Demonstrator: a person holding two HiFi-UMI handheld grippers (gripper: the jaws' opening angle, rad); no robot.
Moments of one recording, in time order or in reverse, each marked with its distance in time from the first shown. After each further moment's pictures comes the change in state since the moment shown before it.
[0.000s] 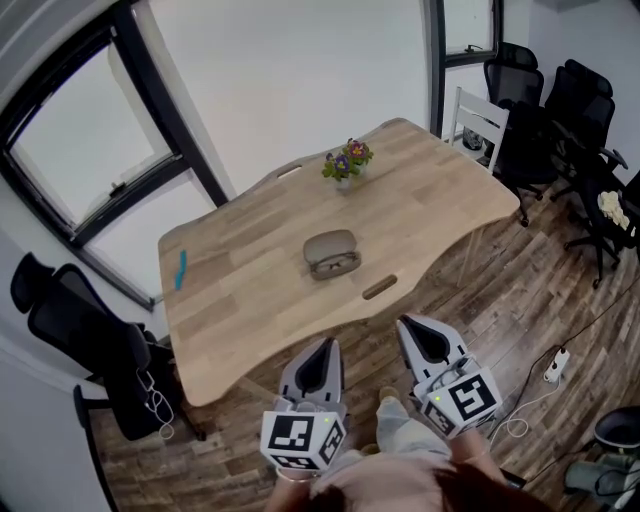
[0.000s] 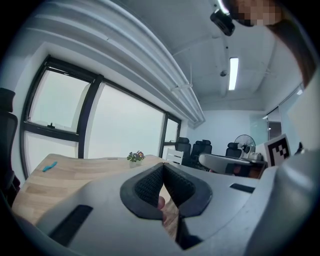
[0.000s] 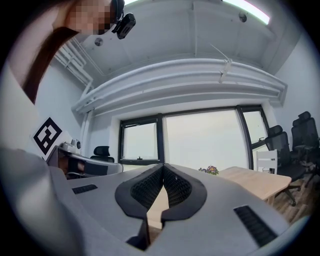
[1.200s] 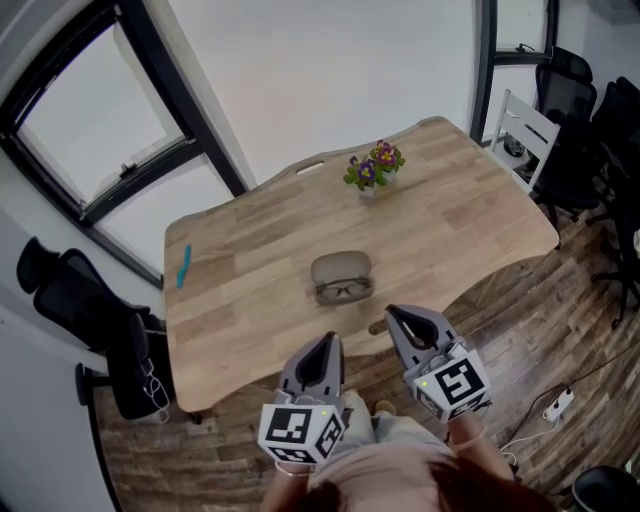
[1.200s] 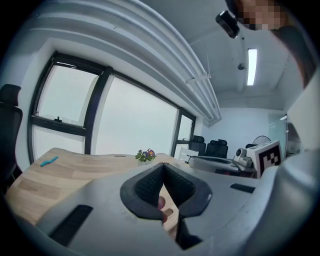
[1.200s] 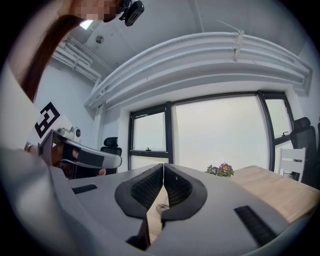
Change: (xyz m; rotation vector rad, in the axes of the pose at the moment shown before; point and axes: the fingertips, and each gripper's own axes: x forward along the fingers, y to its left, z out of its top) left arm 0.130 0.045 0.006 -0.062 0.032 0.149; right arm 0.137 -0.089 -0.037 -0.037 0.097 0.214
